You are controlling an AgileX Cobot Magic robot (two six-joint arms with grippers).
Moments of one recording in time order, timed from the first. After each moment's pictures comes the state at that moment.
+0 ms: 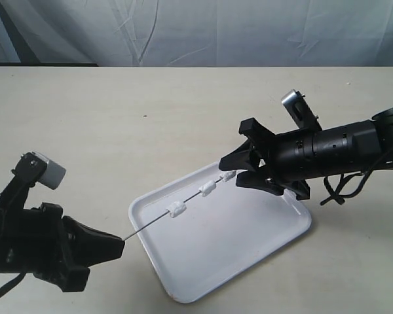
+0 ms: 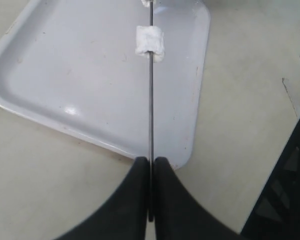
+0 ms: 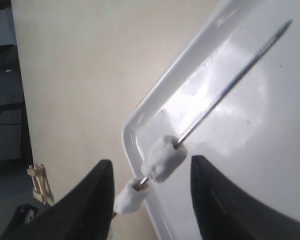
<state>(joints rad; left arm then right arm) -0.31 1.24 -0.28 1.61 -0.70 -1.59 0.27 1.76 -0.71 1.65 0.75 -0.93</state>
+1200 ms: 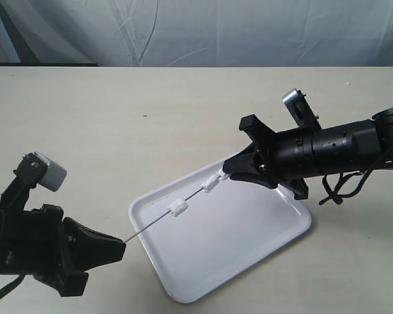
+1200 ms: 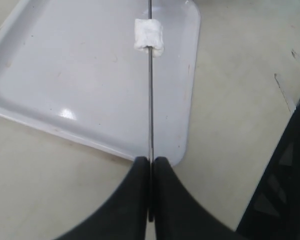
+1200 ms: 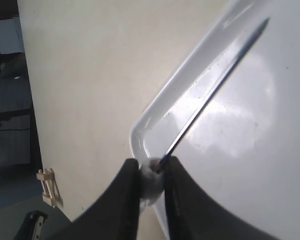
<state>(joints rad) -0.31 1.24 -0.28 1.62 -0.72 -1.58 0.27 1.76 -0.71 1.67 0.76 -0.93</state>
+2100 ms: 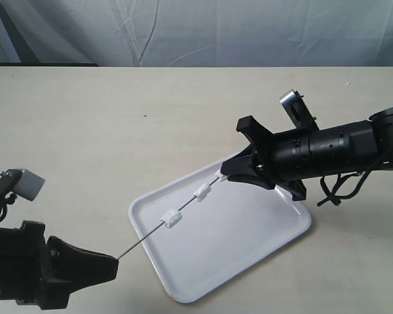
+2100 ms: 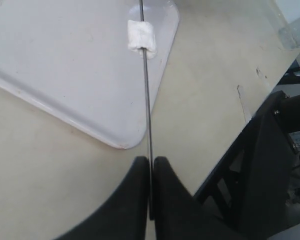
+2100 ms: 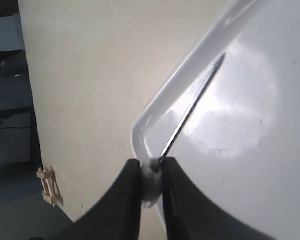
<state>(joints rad) -0.31 1.07 -0.23 1.72 -0.79 -1.91 0.28 1.76 -0.71 1.68 0.73 -0.92</state>
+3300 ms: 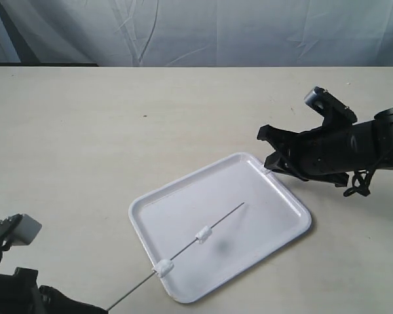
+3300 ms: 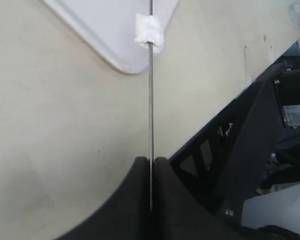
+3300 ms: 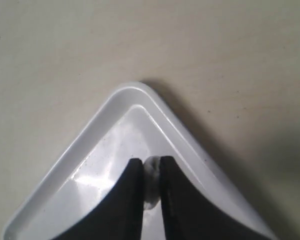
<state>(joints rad) -0.31 1.07 -0.11 1.75 -0.81 -2.05 0.27 1.76 -0.70 1.74 0.33 -1.11</state>
